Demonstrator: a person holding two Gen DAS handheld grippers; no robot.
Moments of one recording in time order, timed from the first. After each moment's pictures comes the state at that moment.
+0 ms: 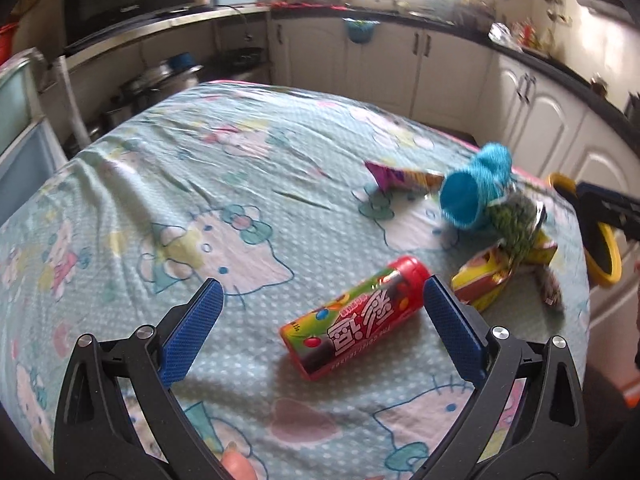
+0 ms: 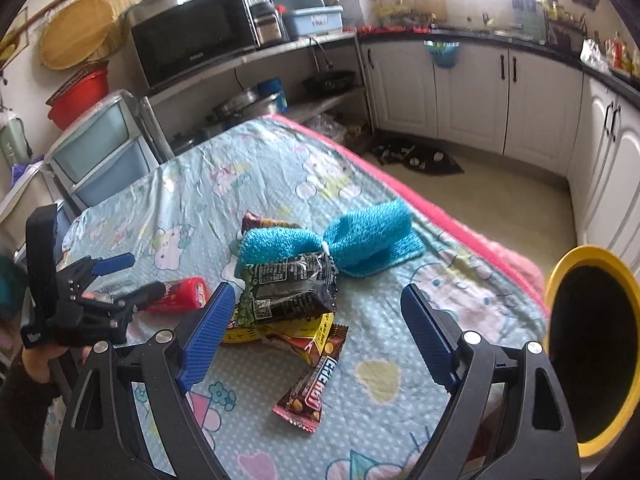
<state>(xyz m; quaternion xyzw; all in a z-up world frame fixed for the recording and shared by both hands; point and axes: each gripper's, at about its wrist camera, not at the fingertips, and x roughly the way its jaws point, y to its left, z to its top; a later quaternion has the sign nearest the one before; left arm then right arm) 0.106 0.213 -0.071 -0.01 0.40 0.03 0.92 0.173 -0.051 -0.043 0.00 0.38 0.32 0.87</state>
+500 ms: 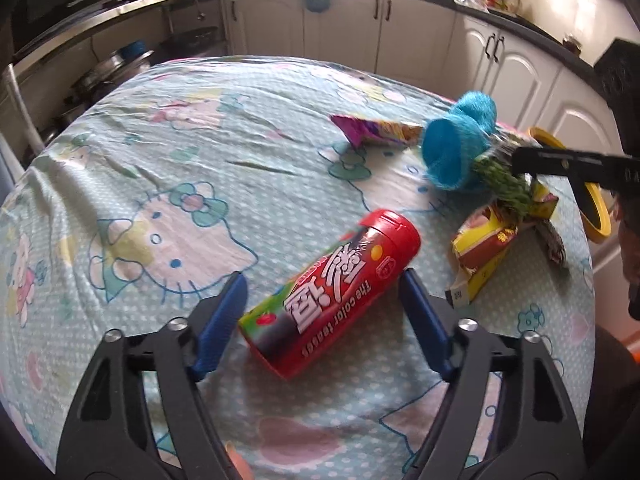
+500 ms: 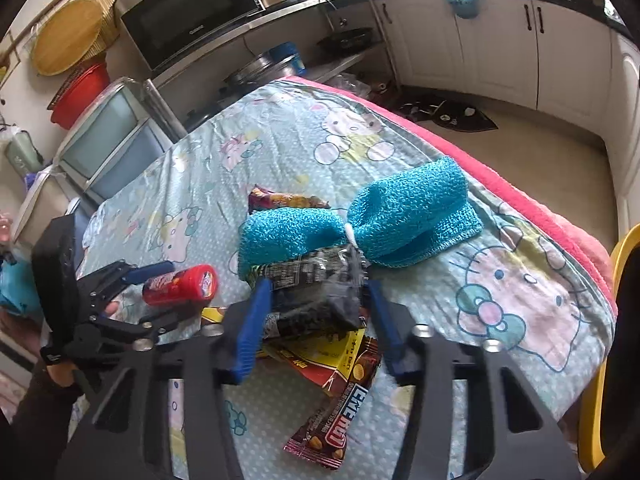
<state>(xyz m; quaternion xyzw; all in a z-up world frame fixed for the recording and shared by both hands) 0.126 0.207 -0.098 0.02 0.44 -0.04 0.90 0.207 -0.028 -0.071 0.02 0.44 0.36 0.82</state>
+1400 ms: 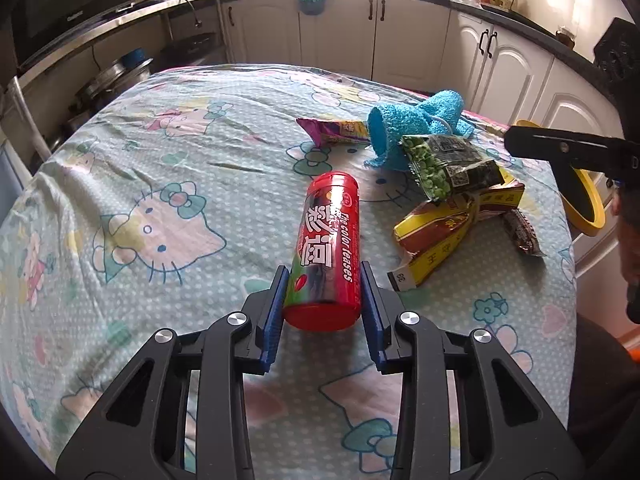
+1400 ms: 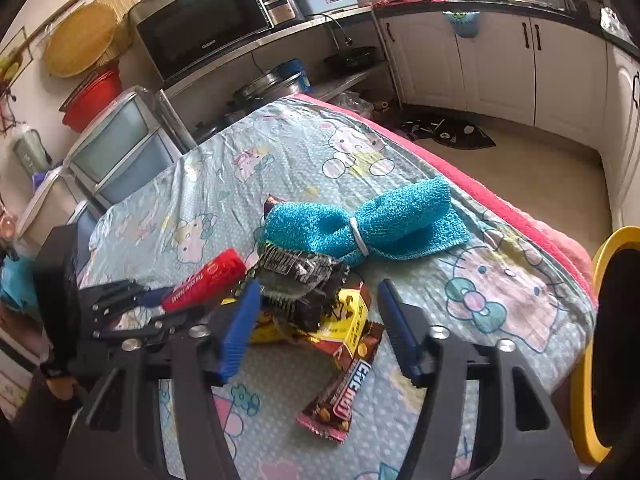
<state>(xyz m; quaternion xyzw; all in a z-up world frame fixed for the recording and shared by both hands) 0.105 0.177 -0.085 0.02 0.44 -0.03 0.90 0.191 -0.041 -0.055 0.03 0.42 0.37 0.83</state>
